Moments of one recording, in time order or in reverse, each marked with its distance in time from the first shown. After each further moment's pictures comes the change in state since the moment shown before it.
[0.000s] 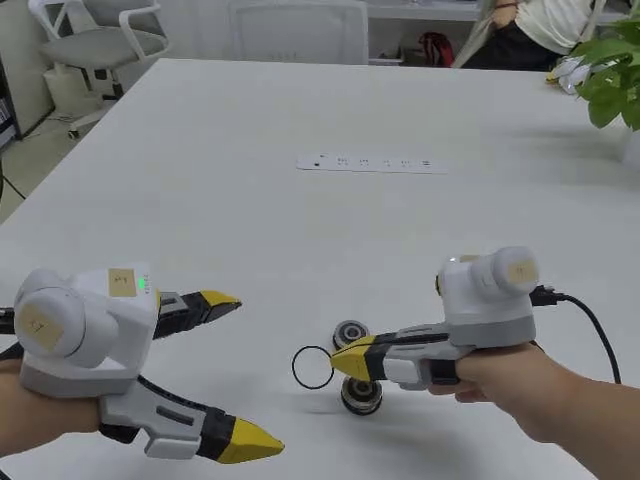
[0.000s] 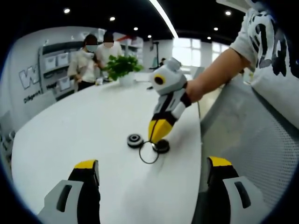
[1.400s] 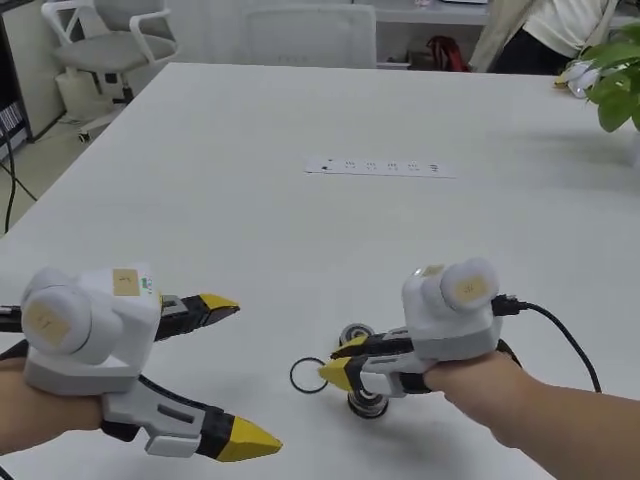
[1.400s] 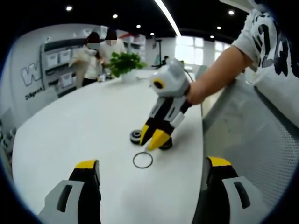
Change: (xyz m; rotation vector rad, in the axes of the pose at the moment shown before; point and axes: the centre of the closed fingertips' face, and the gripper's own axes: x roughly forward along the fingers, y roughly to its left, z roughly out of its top) left arm -0.004 0.009 -0.009 -0.017 0.023 0.016; right arm 0.018 -0.025 -0.009 -0.118 0.075 -0.157
